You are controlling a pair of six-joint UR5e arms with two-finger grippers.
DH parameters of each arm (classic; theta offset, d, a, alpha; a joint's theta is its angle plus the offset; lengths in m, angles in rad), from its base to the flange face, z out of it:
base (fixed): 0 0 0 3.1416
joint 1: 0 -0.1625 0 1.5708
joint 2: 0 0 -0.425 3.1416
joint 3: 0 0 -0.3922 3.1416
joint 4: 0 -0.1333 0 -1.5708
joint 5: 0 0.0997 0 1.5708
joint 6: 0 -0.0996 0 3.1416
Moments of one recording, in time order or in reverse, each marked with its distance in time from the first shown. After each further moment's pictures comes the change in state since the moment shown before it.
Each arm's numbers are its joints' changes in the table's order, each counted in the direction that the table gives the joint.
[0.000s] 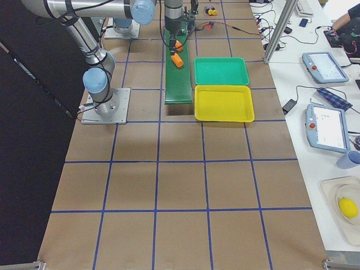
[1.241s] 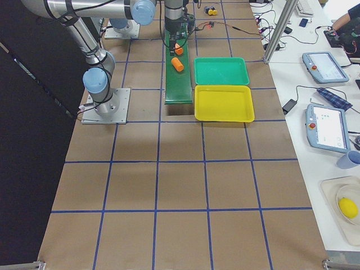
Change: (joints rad) left arm 0.044 -0.040 0.063 0.150 -0.042 0.073; right arm -0.001 0.000 0.006 0.000 -0.001 0.000
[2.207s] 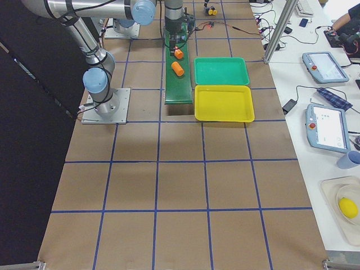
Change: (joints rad) left arm -0.219 0.495 0.488 0.036 0.123 -0.831; right arm 0.001 -0.001 0.000 0.001 -0.001 0.008
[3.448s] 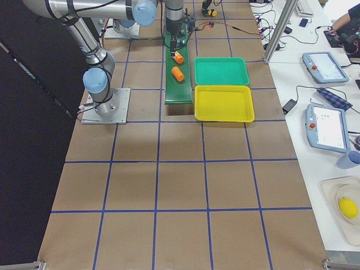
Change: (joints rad) left arm -0.007 0.033 -0.028 0.039 -0.037 -0.074; right arm 0.000 -0.009 0.000 0.010 0.005 0.000
